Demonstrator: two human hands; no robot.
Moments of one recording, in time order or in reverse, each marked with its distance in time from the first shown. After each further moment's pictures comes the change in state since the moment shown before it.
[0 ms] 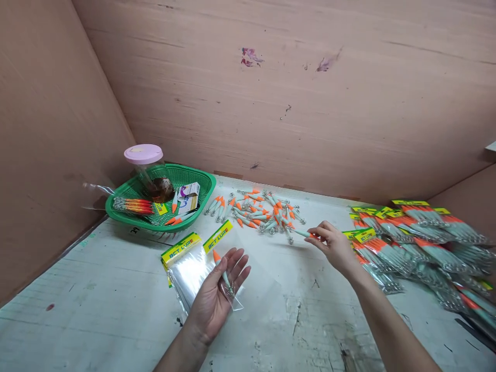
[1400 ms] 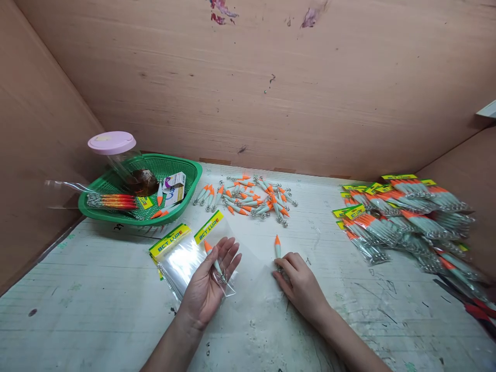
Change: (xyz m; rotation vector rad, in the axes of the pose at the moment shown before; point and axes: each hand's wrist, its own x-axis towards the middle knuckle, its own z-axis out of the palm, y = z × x) left_hand 0.004 -0.002 0.001 0.031 0.035 -0.019; right_hand -0.093 -0.086 0.052 0.380 -0.053 0.081
